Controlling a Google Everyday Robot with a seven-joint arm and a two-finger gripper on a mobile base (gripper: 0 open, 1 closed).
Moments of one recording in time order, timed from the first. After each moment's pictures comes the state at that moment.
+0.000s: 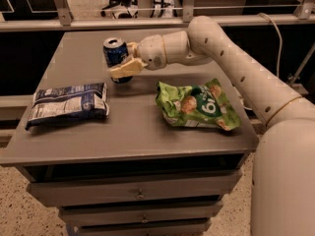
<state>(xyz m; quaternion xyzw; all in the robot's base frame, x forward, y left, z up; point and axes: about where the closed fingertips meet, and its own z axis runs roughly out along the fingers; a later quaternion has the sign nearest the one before) 0.664 0.103 0.893 -0.58 0.51 0.43 0.46</state>
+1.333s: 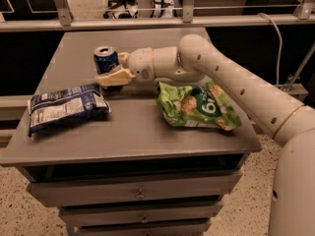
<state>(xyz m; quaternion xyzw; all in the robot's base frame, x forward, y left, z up) 0.656 0.133 0.873 -0.53 0.54 0.43 0.49</state>
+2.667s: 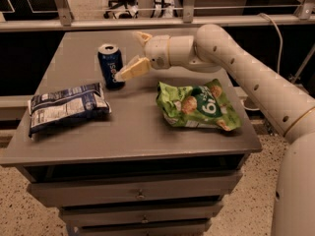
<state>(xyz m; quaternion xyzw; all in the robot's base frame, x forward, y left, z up) 0.707 0.079 0.894 -0.52 0.56 0.35 0.54</state>
